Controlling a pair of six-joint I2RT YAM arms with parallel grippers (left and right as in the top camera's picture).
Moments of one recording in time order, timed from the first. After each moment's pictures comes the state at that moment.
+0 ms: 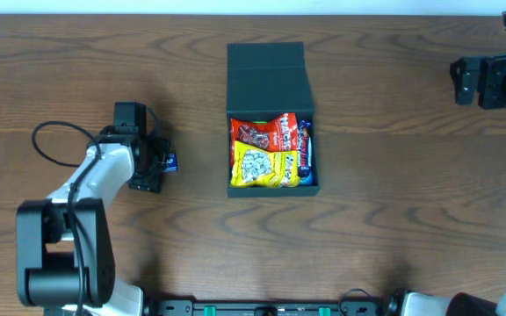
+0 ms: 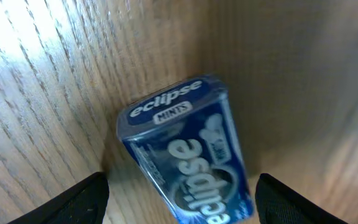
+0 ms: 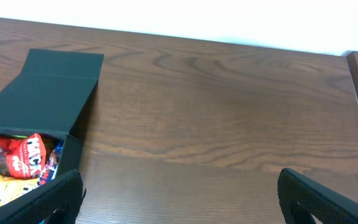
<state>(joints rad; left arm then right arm) 0.01 1.71 0.91 -0.54 0.13 -1.38 -0.28 1.49 1.92 -1.20 -0.23 -0.27</state>
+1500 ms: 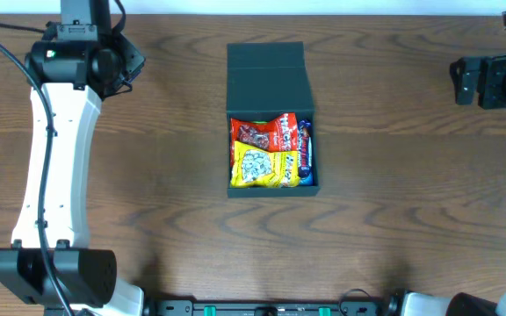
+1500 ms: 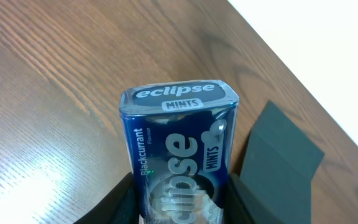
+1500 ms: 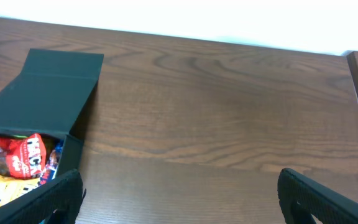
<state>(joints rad) -0.03 1.71 1.83 -1.10 -0.08 -0.74 -0.28 1.49 1.92 -1.20 -0.23 -0.27</state>
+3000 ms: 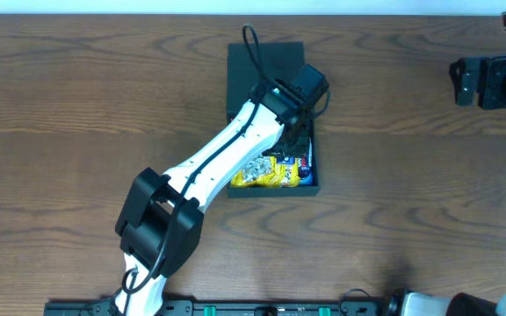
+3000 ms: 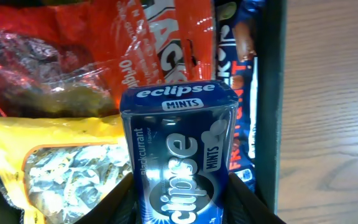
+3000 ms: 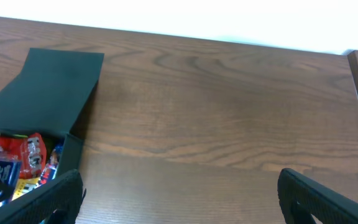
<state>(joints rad) -0.72 2.05 1.80 -1.12 0.07 -0.61 -0.28 1.49 1.92 -1.20 -0.23 -0.27</state>
